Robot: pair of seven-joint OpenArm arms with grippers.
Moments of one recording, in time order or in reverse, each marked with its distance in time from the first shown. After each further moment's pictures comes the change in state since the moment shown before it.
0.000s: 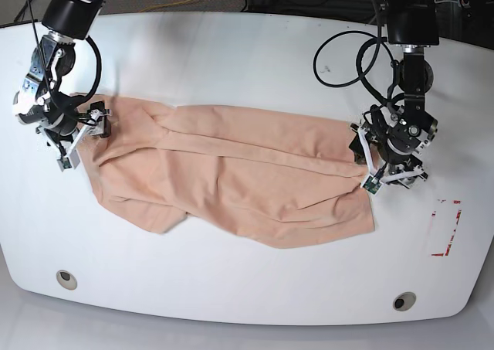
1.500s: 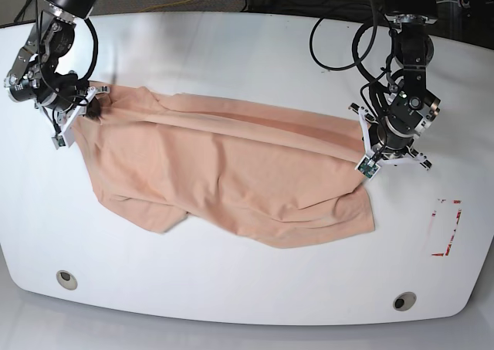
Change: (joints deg) left arm 7.5 0.8 0.0 17.0 -0.4 -4.8 11.0; right arm -6.6 -2.4 7.1 8.3 11.5 -0.1 -13.2
